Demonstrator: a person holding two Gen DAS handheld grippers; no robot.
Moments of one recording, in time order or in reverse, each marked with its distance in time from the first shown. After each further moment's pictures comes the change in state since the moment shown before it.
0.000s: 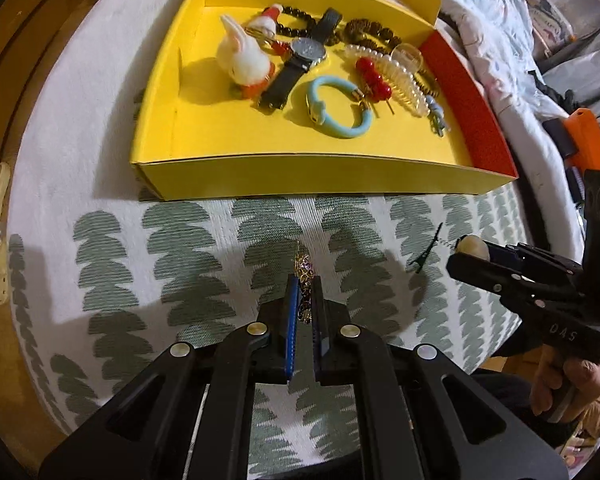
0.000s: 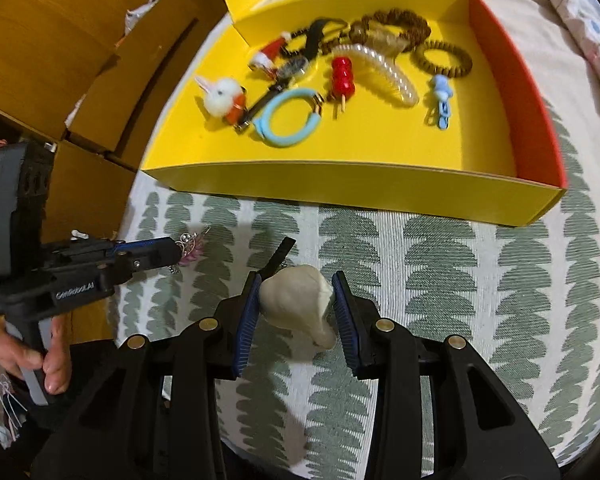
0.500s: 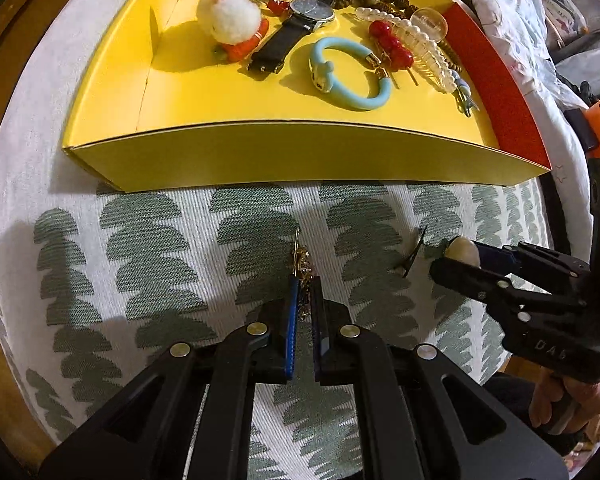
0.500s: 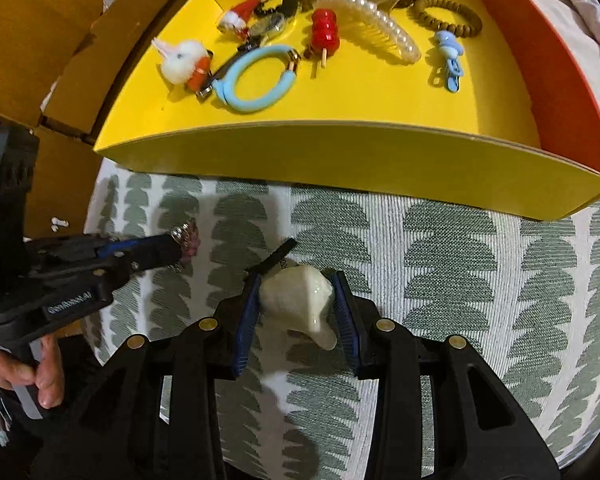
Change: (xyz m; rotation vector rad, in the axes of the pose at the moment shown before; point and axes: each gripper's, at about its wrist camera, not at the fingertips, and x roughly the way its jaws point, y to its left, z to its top) left arm 0.035 0.001 0.005 -0.002 0.061 0.018; right arm 0.038 -0.011 0.004 0.005 0.088 -0.050
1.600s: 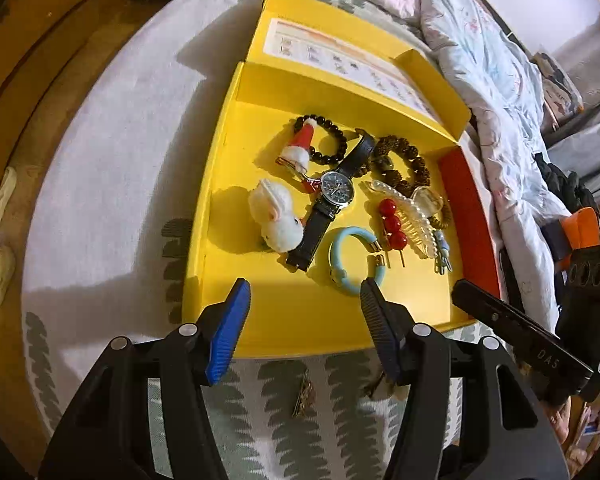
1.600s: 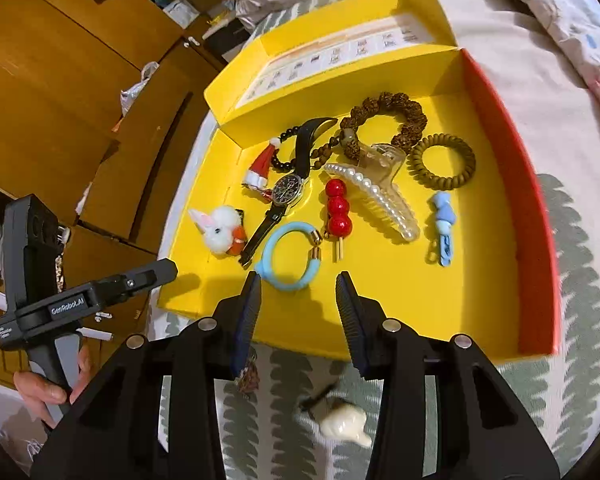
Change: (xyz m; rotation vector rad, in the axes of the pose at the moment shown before) left arm -0.068 0.035 0.077 -0.128 -0.239 -0.053; right arm -0.055 -0.011 0.077 0.130 -0.291 0.136
